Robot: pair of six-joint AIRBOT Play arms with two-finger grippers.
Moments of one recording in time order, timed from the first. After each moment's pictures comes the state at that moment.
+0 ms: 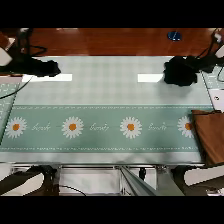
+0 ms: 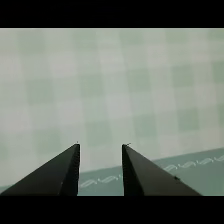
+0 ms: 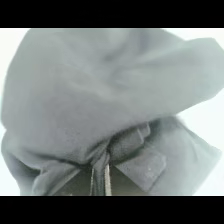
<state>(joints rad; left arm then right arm) -0.01 -1.22 1.31 1.26 -1.08 -1.45 -0.23 -1.66 1.66 -1.42 0.95 1.65</state>
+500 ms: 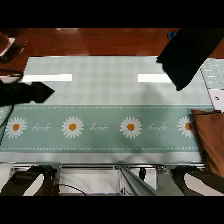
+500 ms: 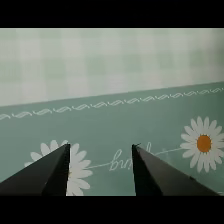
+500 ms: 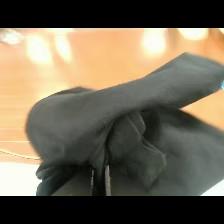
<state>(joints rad) -0.08 -0.71 1.01 1.22 -1.20 -1.57 0.00 -1.21 1.86 -1.35 0.96 1.51</state>
